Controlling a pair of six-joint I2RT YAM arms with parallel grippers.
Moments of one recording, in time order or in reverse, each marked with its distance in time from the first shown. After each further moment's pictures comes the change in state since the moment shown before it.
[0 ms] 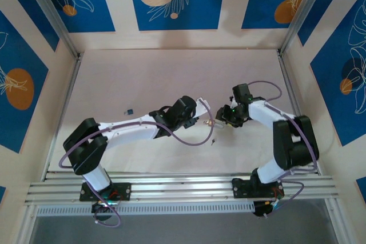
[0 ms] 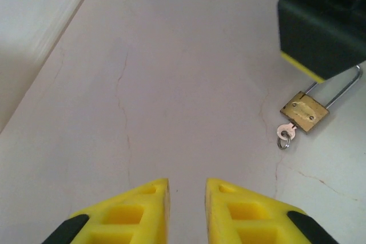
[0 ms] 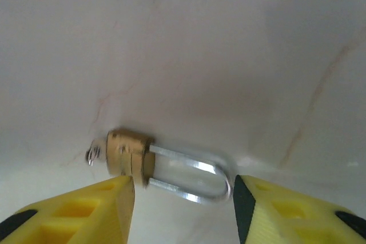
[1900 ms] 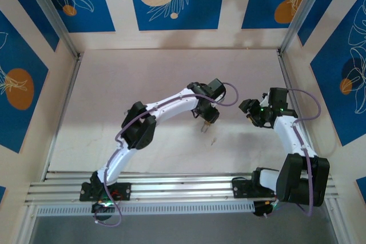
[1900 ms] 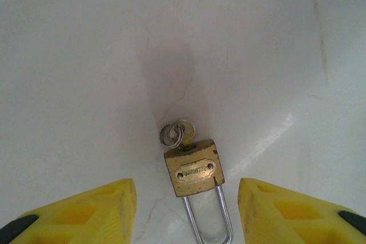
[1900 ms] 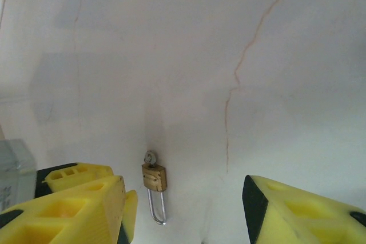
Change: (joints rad) left arm 0.040 0.706 1.030 -0.941 0.339 -0.566; right arm -0.364 -0.392 -0.135 -0.005 -0.156 0.101
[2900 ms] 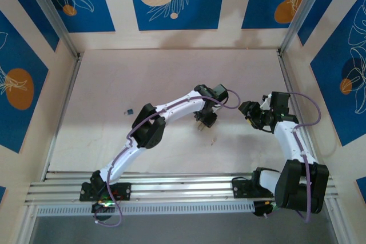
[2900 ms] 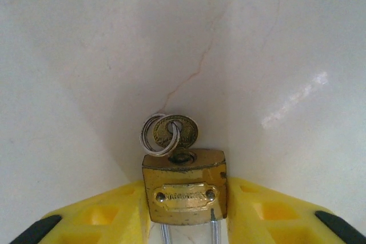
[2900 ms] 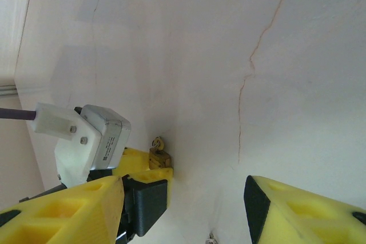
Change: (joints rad) left arm -0.010 0.150 0.152 -0.161 -0.034 0.029; right arm -0.029 -0.056 -0.058 0.042 -0.081 0.000
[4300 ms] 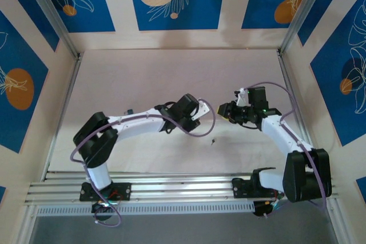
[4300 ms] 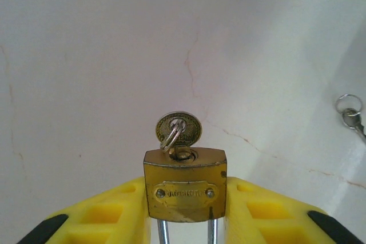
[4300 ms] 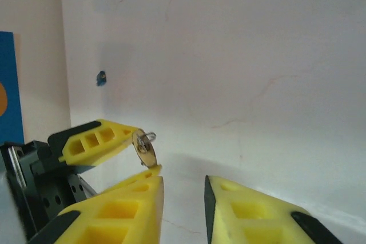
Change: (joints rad) left arm 0.015 -0.769 -1.103 0.893 -0.052 0.365; right arm 0.324 0.111 0.051 0.134 -0.146 -0.051
